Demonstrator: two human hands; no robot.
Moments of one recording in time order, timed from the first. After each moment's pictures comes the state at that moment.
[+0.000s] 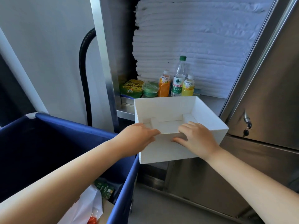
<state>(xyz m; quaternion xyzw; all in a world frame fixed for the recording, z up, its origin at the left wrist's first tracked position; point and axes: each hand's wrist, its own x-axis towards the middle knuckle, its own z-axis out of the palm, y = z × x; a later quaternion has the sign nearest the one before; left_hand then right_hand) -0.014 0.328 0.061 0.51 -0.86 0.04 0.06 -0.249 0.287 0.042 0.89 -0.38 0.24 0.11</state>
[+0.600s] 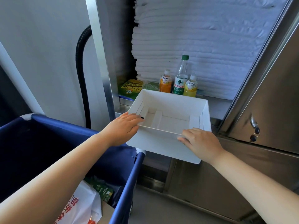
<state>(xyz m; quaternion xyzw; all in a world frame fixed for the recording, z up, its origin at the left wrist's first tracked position) 0.045 0.265 0.038 0.55 -0.83 -0.01 0.11 -0.261 0.255 0.027 0.89 -0.38 0.18 0.16</state>
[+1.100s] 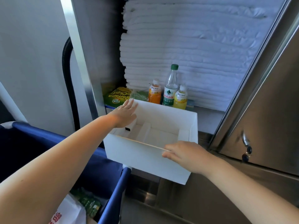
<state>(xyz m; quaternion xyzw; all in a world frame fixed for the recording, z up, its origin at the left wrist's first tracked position) 0.008 0.141 0.072 0.64 -0.77 -0.09 0.02 -0.268 0.214 0.054 0.93 -0.36 0.03 -0.09</state>
